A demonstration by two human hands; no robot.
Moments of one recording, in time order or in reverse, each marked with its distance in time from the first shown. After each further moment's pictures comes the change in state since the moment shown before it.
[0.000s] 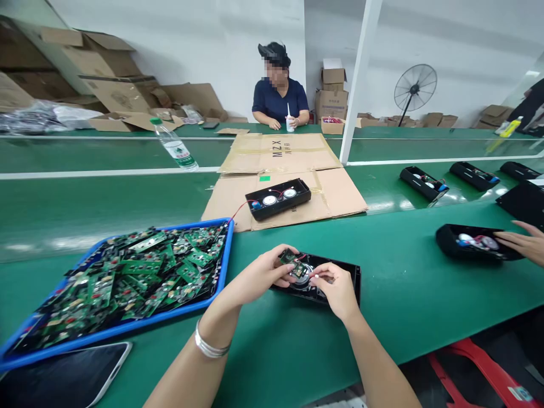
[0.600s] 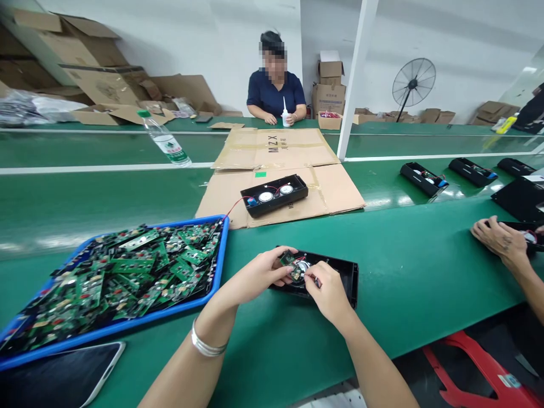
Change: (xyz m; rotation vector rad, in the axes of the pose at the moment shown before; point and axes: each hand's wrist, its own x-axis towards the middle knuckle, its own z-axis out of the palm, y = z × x) left_hand 0.005 -0.010 0.001 0.136 -0.034 0.066; right_hand -0.006 -0.004 0.008 -0.493 0.032 -0.338
